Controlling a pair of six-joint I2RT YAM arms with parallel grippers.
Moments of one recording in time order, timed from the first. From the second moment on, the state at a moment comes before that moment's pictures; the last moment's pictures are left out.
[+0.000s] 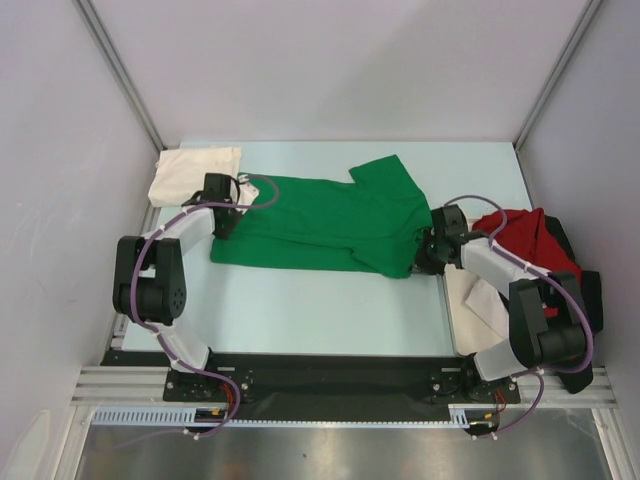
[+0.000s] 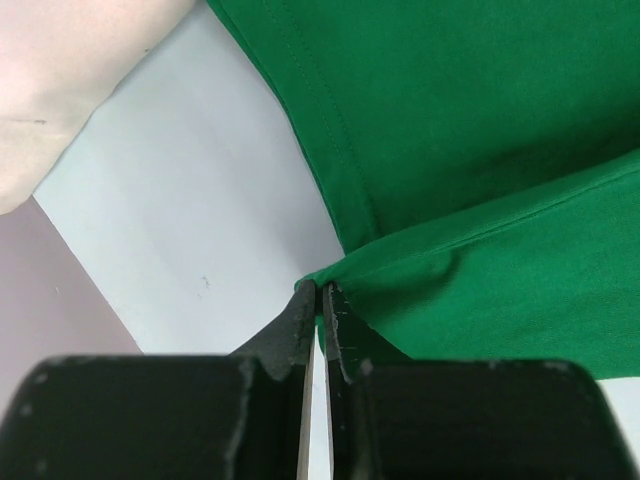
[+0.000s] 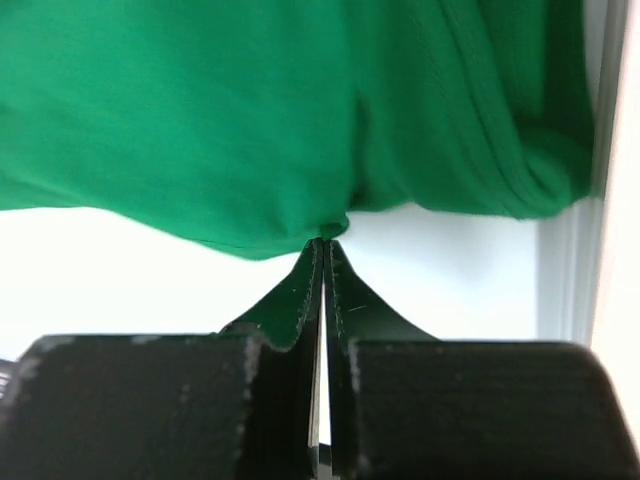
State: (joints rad) left arm -0.08 1.74 1.12 -0.38 -0.15 0.58; right arm 0.24 1.48 0.78 -0.38 -0.14 0.61
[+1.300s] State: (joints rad) left arm -0.11 1.66 1.17 -0.40 -0.15 0.56; right arm 0.11 1.89 1.45 -0.41 -0.04 0.51
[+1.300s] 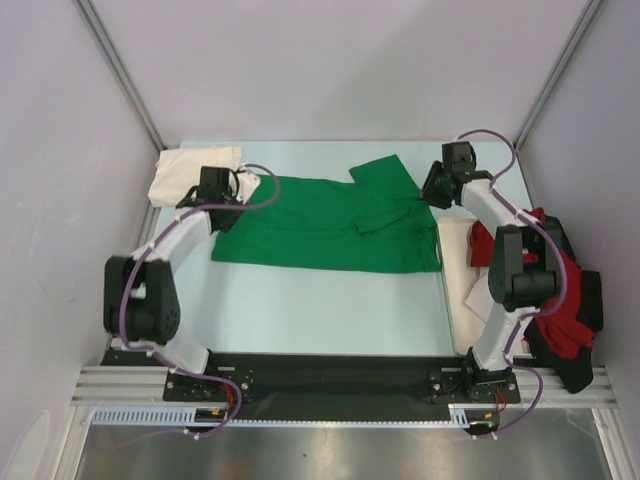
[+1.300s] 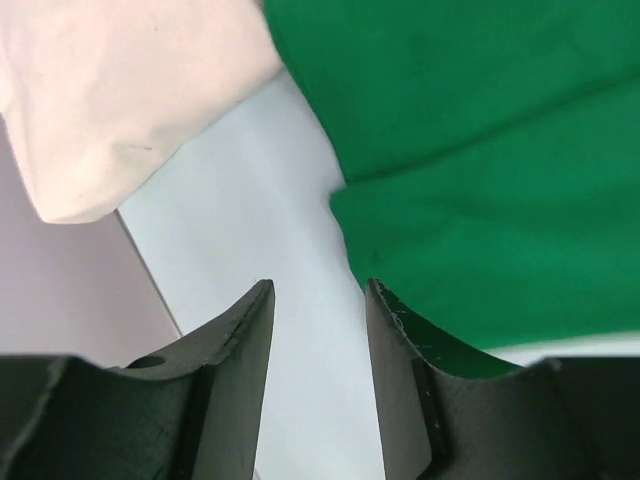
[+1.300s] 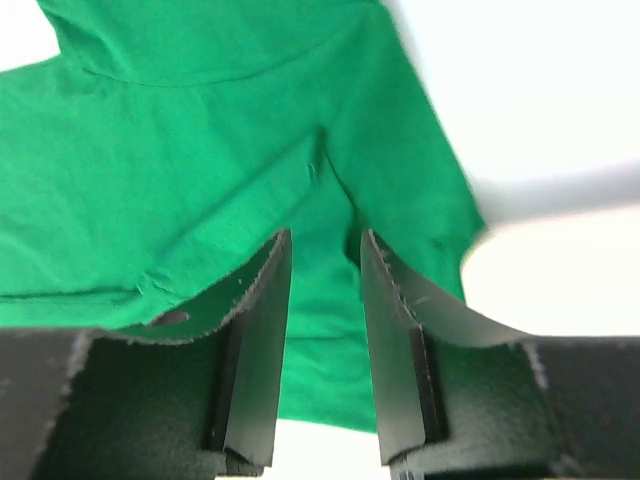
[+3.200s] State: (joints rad) left arm -0.07 1.15 0.56 -0.56 -0.13 0.87; right arm 0.27 1.02 0.58 -0.68 0.05 0.80
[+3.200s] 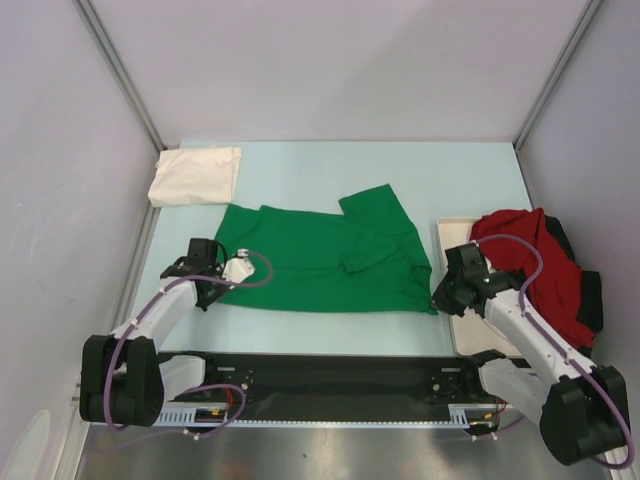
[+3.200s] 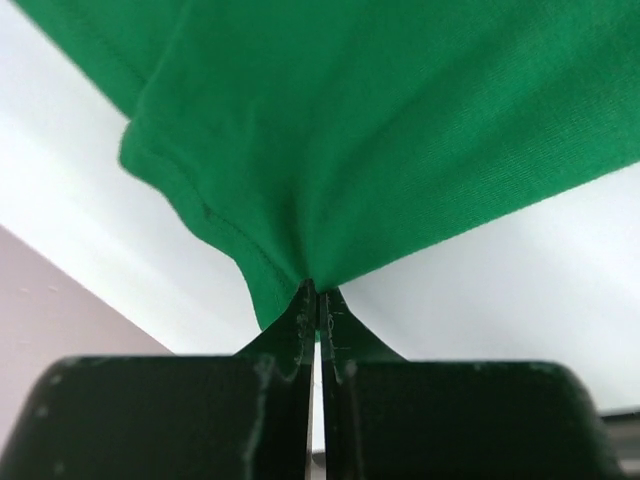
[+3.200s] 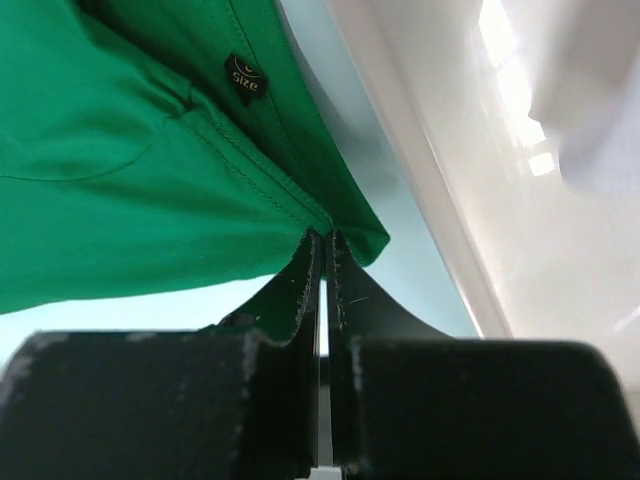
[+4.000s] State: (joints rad) left arm 0.05 1.32 1.04 -0.85 -0.06 0.67; right arm 0.29 0.94 0.95 -0.93 0.12 0.76
